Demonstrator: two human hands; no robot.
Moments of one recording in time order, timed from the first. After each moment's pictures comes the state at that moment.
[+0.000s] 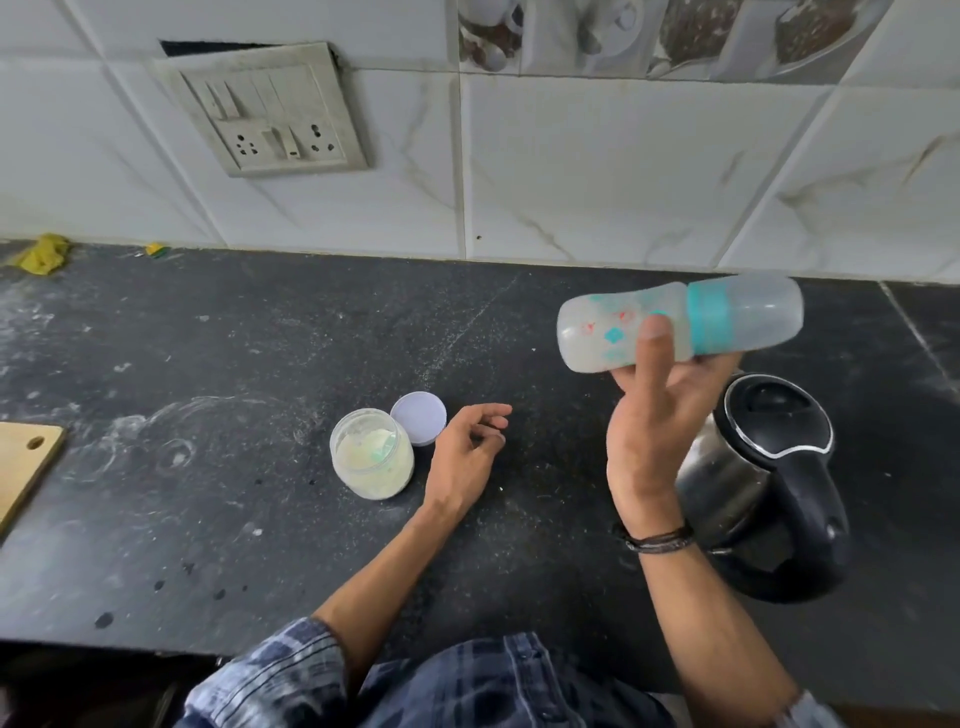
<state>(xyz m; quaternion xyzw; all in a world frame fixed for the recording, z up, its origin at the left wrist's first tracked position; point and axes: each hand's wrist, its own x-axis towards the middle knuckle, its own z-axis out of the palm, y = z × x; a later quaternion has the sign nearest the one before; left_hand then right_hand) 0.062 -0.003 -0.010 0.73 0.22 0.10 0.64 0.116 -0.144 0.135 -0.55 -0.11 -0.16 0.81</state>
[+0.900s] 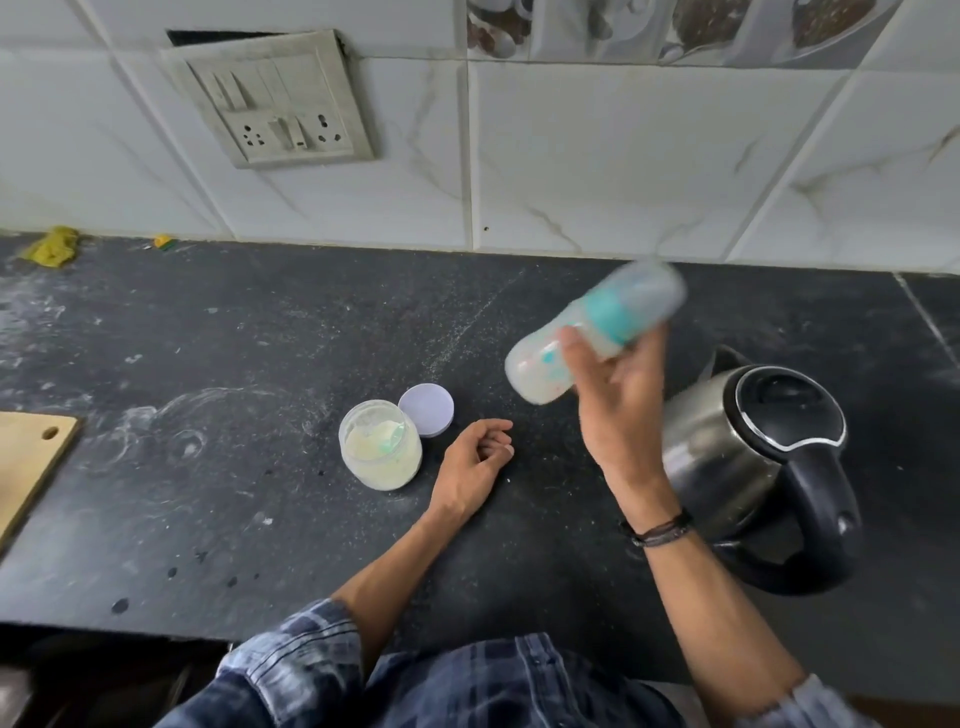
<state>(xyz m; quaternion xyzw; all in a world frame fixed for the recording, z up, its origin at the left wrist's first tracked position) 0.054 0.001 -0.047 0.74 0.23 0.05 0.63 0.118 -0.137 0.119 -0.64 -0.17 -0.03 0.75</state>
